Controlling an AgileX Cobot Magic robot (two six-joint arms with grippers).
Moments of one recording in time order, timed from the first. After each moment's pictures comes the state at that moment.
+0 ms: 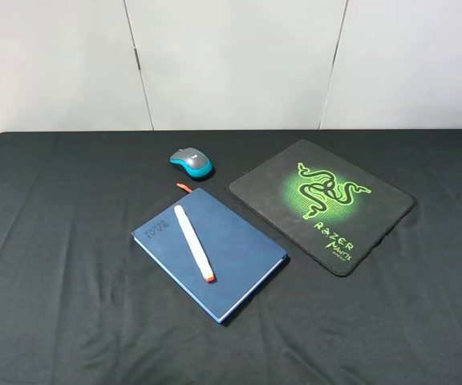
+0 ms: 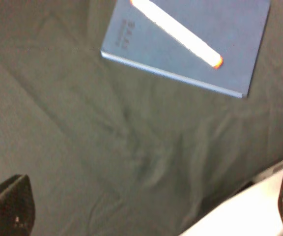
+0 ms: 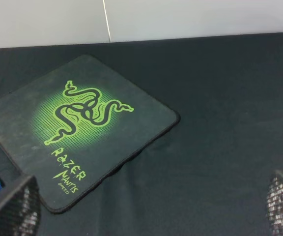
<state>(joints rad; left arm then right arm) -0.63 0.80 -0.96 0.03 1.21 -0.15 0.04 0.00 -0.49 0.00 1.02 0.06</state>
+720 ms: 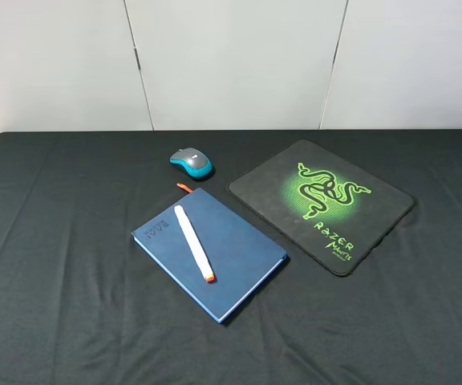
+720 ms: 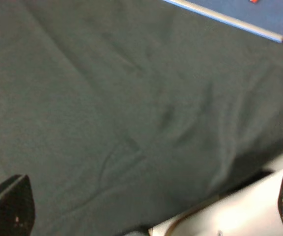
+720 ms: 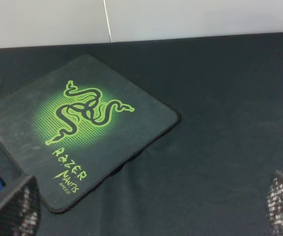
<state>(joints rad) -0.48 0.36 -0.60 0.03 1.17 -0.13 0.04 0.00 -0.49 0.00 1.02 0.06</state>
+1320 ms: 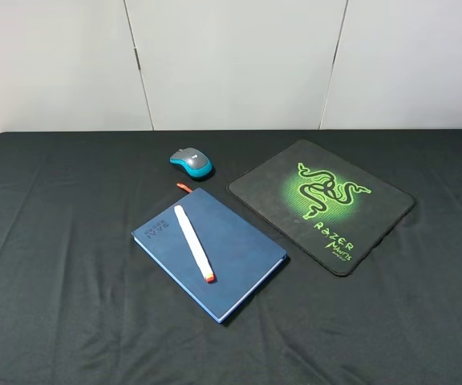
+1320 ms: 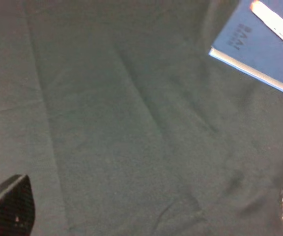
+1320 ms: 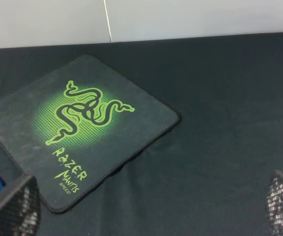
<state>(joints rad) -0.14 0.14 -0.48 0.02 1.07 0.03 0.04 0.00 -0.49 0.00 1.02 0.06</state>
